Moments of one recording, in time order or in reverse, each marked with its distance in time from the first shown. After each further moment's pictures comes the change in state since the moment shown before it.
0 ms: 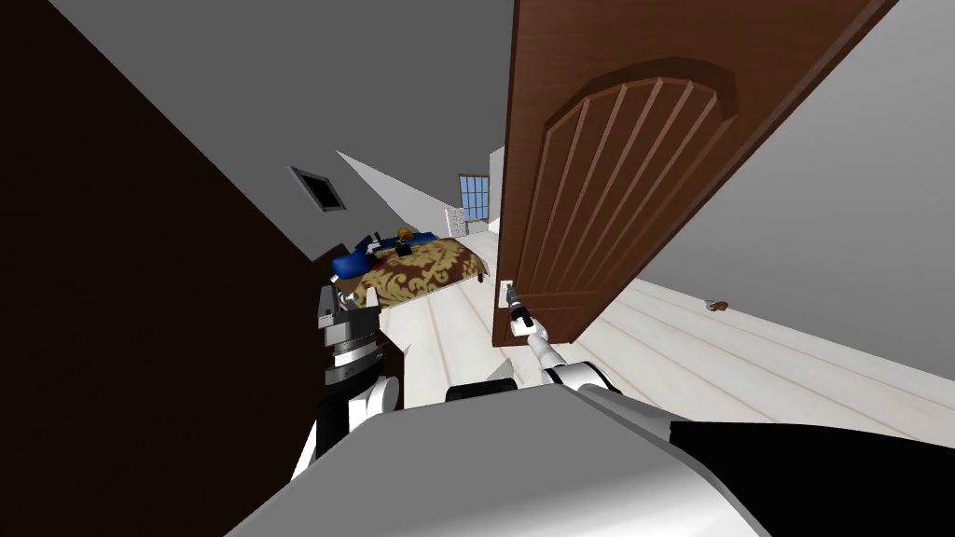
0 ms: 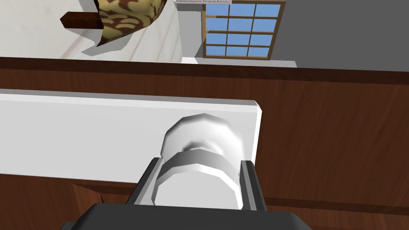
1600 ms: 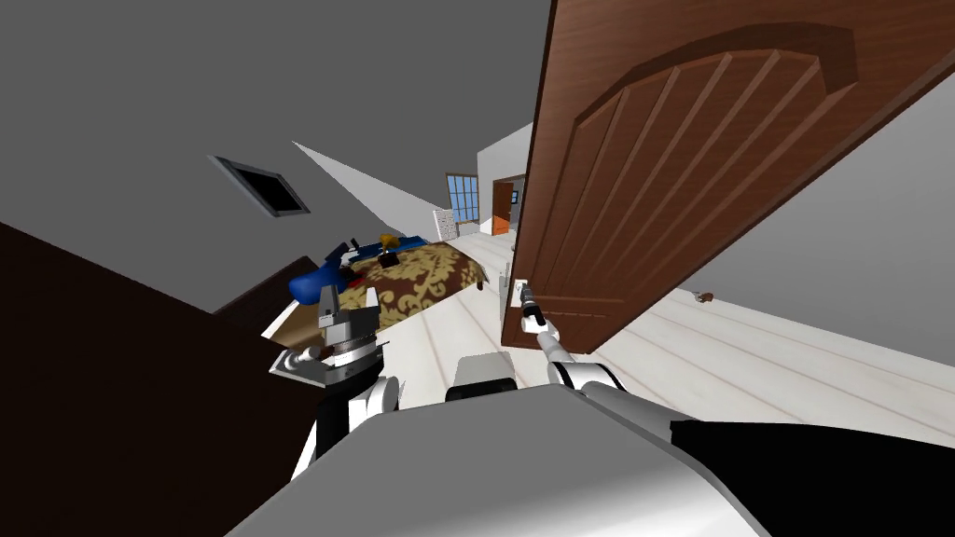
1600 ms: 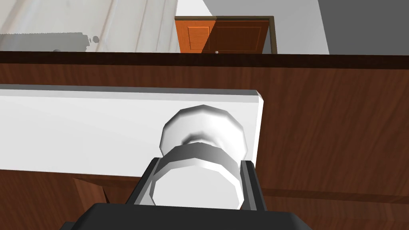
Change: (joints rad) arm -0.006 -0.051 -0.164 0.028 -0.049 0.003 0.042
